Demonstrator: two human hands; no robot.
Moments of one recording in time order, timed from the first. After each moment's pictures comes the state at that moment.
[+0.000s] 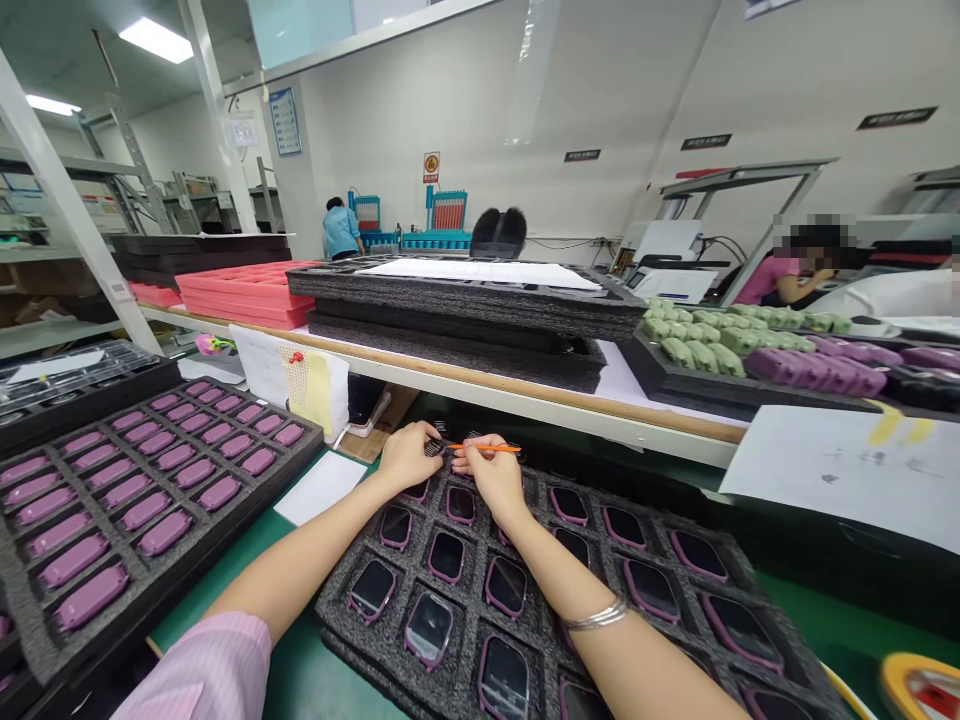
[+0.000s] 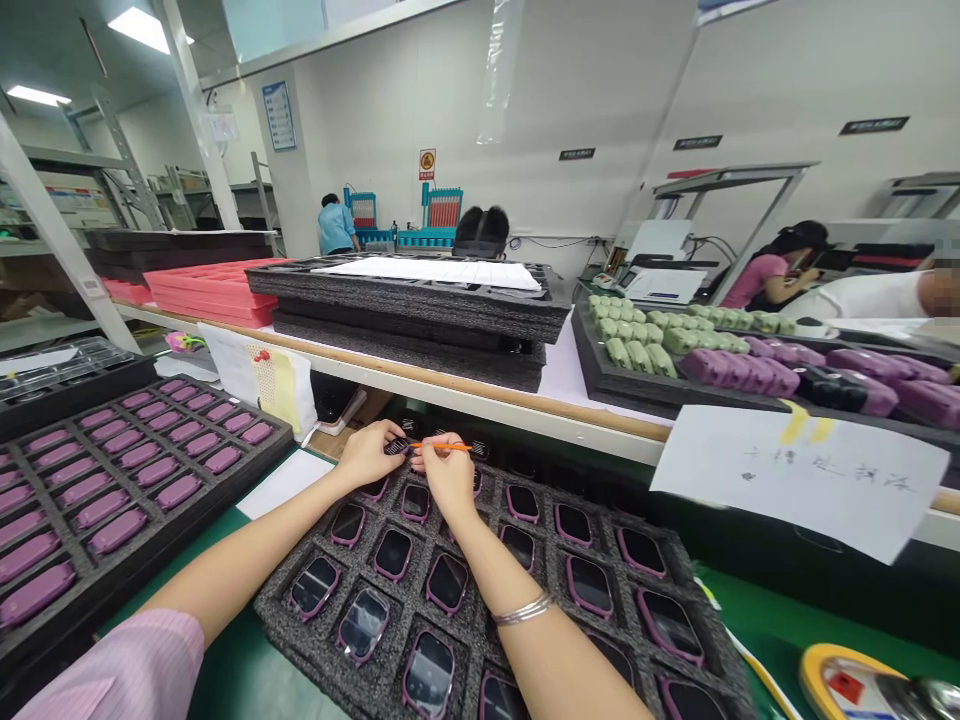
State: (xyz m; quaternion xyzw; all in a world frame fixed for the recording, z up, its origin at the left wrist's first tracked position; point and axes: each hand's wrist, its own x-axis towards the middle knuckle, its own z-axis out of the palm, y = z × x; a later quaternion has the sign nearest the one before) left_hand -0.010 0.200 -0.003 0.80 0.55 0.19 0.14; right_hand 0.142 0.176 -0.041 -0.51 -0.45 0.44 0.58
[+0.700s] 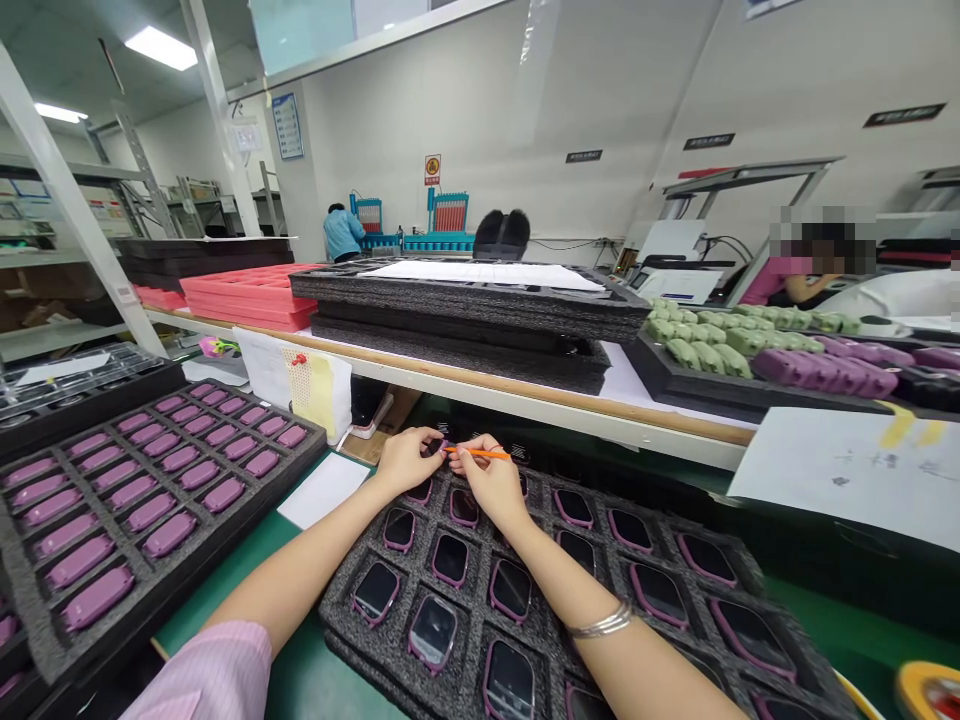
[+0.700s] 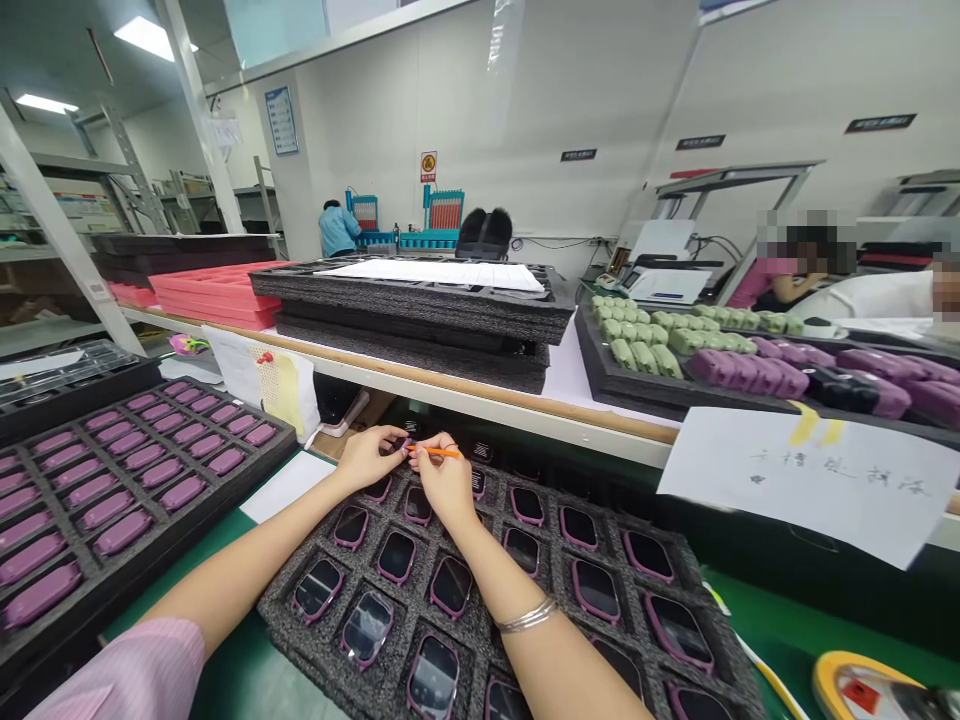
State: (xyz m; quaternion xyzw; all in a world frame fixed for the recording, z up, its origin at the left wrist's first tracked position) left_hand -0.019 0.205 -0.014 0.80 0.52 0.24 0.17; right_hand 0.139 0.170 -0.042 -0.48 -0.53 0.40 0.57
